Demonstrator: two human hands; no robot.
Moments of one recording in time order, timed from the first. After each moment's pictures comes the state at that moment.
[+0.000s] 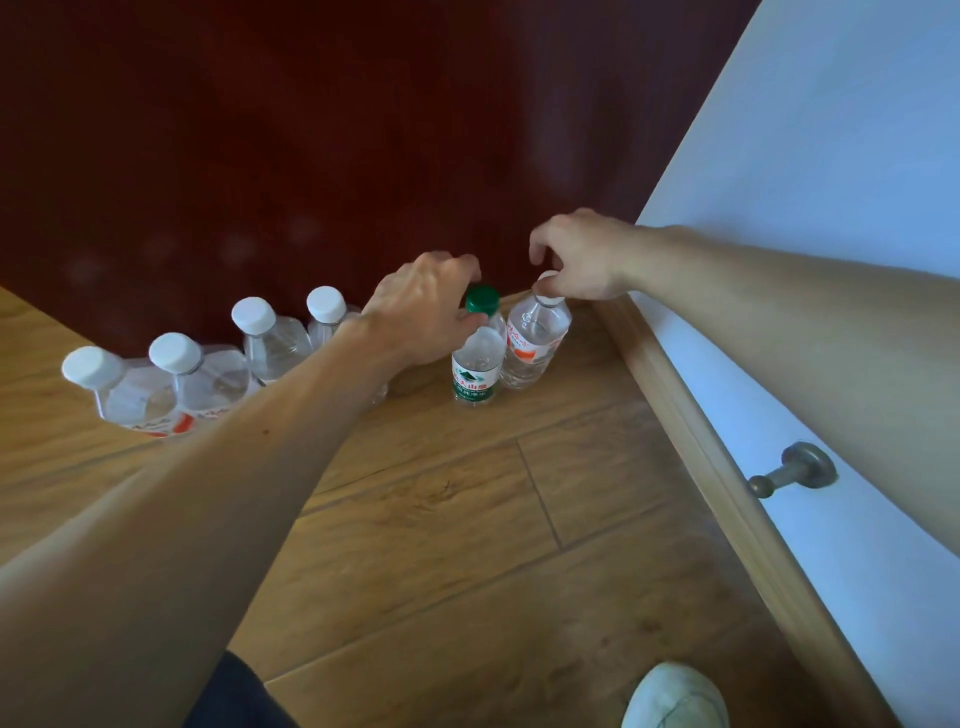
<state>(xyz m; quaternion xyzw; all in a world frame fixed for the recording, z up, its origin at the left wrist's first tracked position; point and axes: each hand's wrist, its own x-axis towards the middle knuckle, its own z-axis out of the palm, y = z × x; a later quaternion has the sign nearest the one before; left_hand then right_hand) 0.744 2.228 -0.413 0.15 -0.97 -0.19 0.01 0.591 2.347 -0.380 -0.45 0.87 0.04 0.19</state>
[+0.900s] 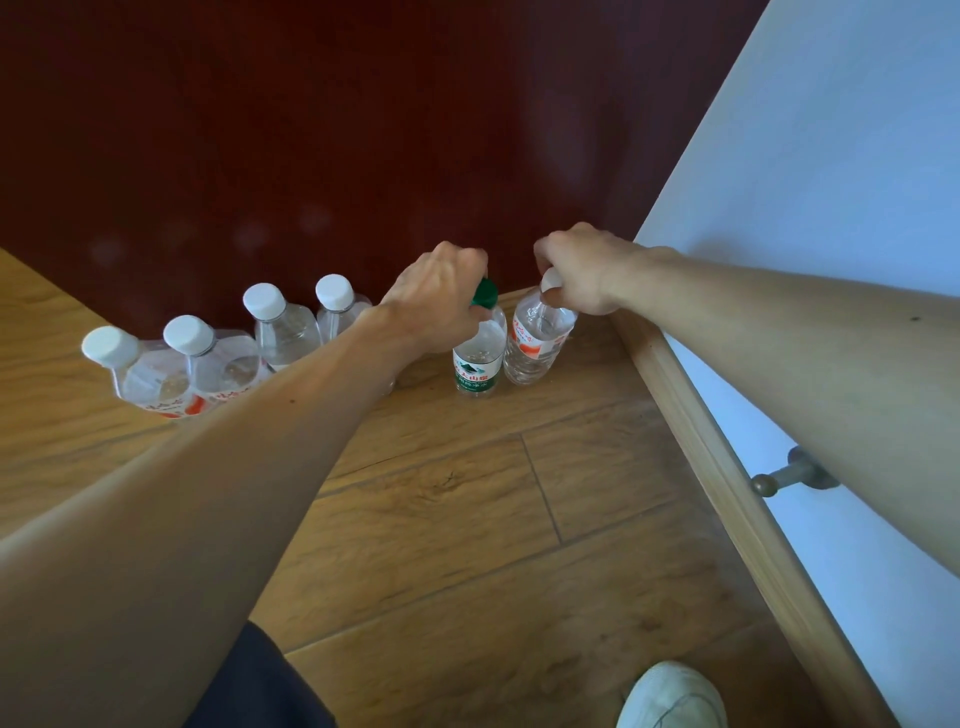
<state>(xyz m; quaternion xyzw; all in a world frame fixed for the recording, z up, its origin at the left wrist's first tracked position) 0.738 2.235 -0.416 0.17 -0.97 -0.19 0.01 0.610 2.355 -0.388 -0.44 0.88 0.05 0.19</state>
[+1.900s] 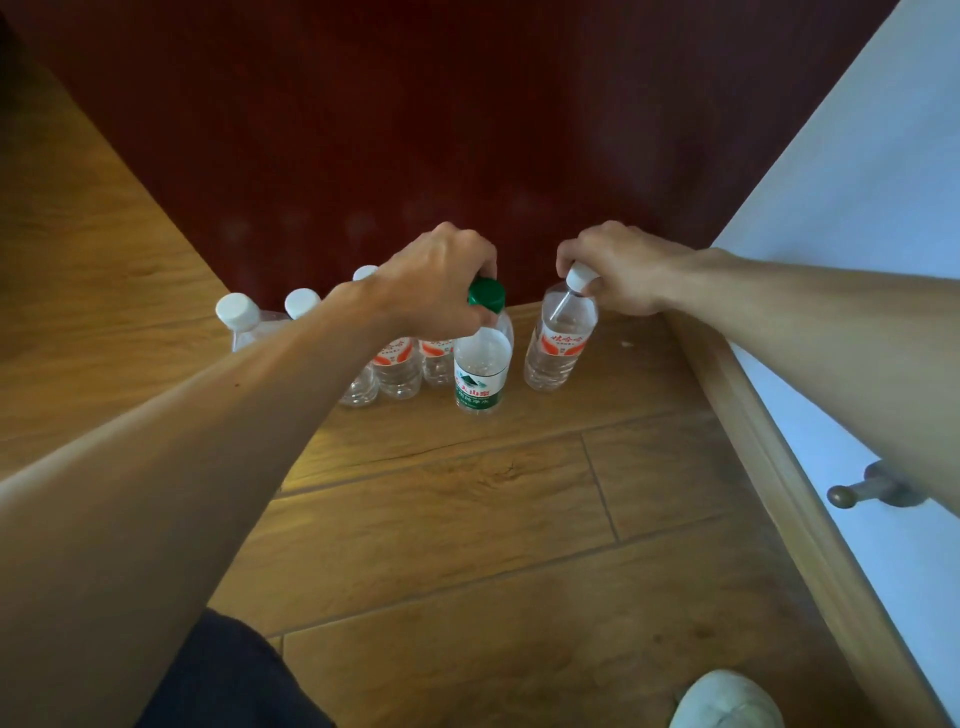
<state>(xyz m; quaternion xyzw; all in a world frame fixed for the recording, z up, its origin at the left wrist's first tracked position) 0.818 2.182 -0.384 0.14 -0.97 -0.21 0.02 0.637 2.323 -0.391 -0.53 0.83 0.02 0.14</state>
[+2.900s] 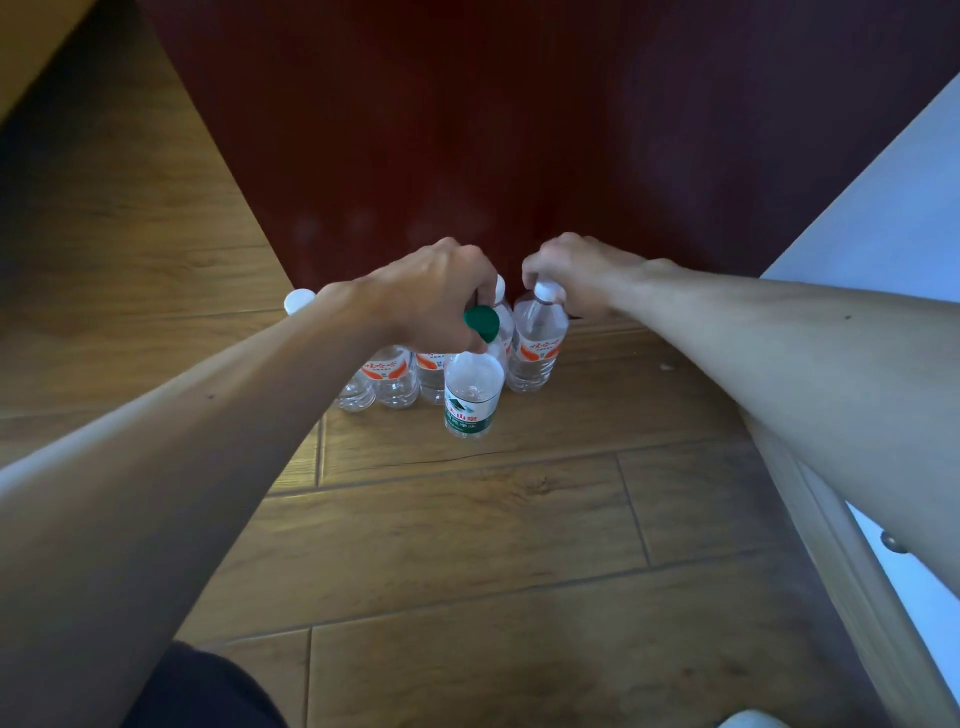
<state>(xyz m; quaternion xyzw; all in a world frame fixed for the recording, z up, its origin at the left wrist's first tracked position) 0.866 2.152 -0.375 0.15 -0.97 -0.19 -0.03 0.683 2.245 -0.406 -0.58 0.80 0.06 0.12</state>
